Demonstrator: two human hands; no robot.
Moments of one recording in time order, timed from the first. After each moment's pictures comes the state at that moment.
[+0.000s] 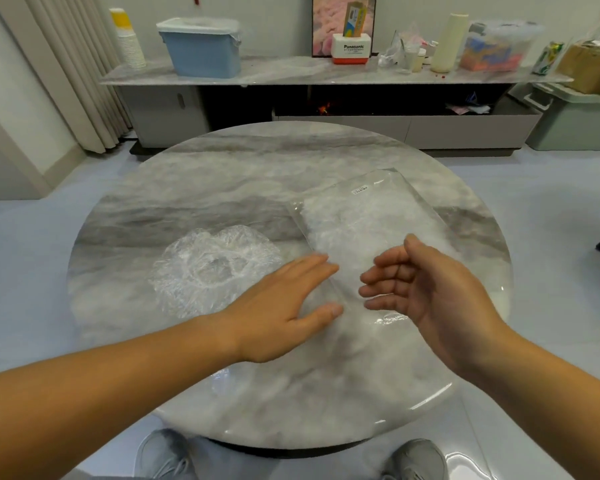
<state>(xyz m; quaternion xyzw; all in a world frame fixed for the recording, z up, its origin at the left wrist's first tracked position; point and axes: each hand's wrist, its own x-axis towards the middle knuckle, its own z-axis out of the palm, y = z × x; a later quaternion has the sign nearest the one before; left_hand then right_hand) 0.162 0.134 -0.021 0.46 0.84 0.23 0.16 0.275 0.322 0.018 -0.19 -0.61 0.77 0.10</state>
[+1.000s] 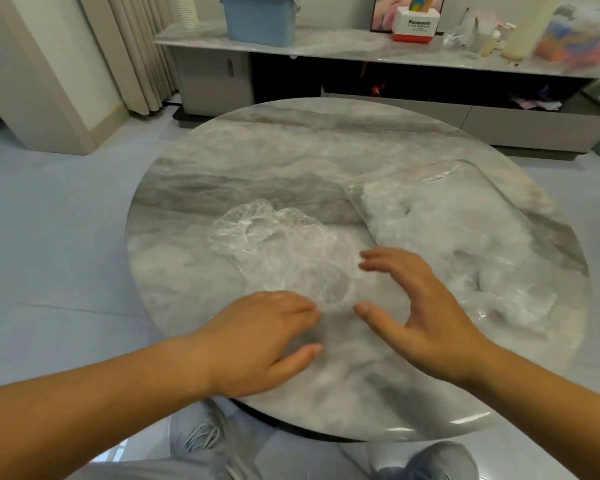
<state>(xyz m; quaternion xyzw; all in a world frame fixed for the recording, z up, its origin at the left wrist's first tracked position) 0.160 0.026 -0.058 0.54 0.83 0.13 0.01 0.240 0.274 -0.043 0.06 -0.93 0.35 0.10</state>
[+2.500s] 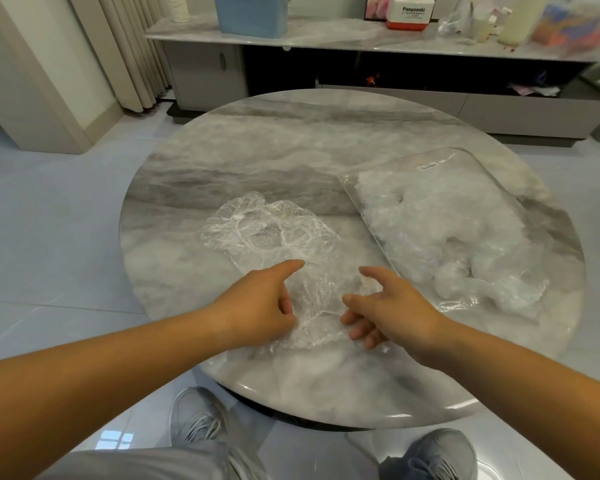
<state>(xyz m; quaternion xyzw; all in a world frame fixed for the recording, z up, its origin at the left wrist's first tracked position) 0.137 0.052 -0.065 0.28 0.89 0.27 0.23 0.226 0.257 -0.056 -0.25 -0.73 0.62 -0.13</state>
